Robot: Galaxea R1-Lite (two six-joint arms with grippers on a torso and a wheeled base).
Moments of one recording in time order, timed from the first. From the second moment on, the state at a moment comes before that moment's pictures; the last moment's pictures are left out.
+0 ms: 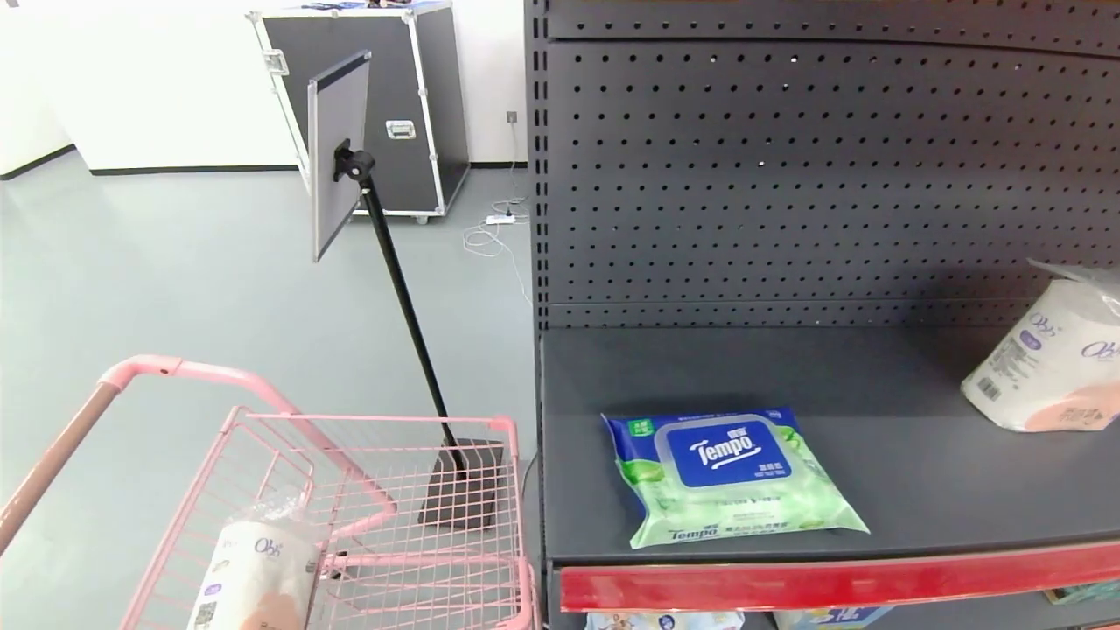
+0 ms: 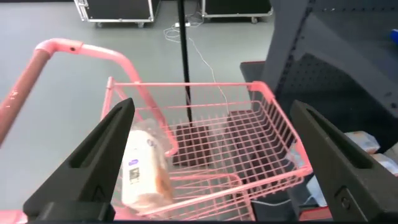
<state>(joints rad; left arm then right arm) -0.08 0.00 0.00 0.00 0.02 0.00 0.00 0.00 0.00 0.00 -0.03 -0.03</state>
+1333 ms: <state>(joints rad) -0.08 0.00 0.00 0.00 0.02 0.00 0.00 0.00 0.00 0.00 -0.03 -0.03</state>
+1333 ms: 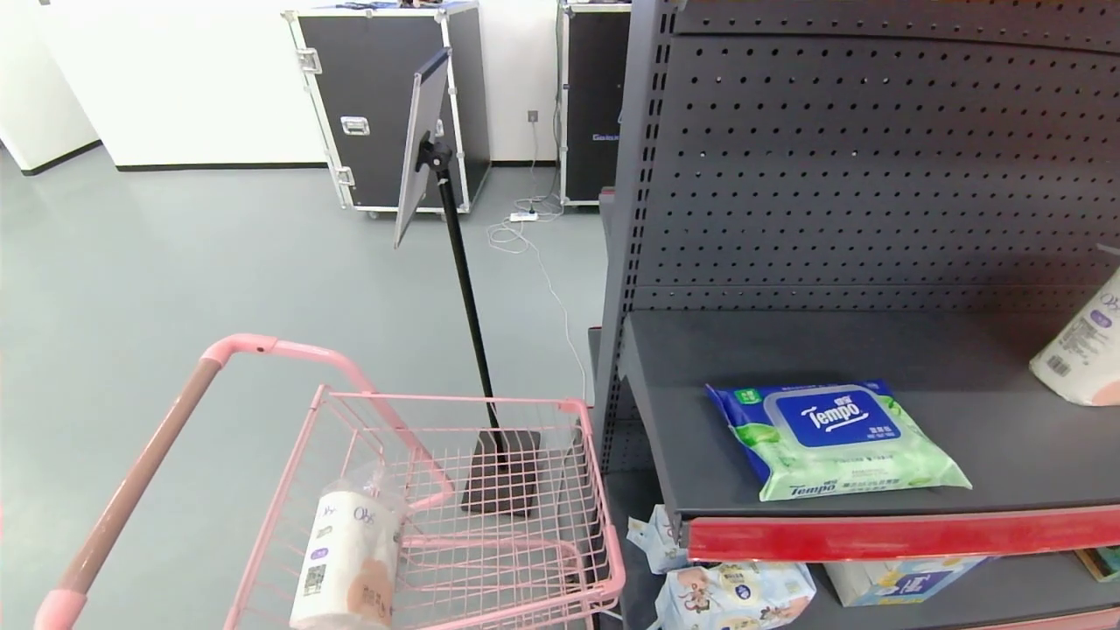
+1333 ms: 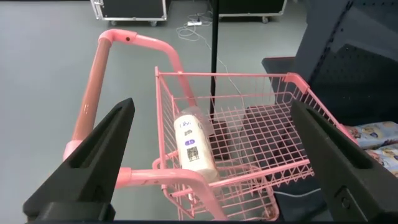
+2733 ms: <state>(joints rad) -0.08 0.00 0.00 0.00 0.02 0.00 0.00 0.00 0.00 0.00 -0.03 -0.03</state>
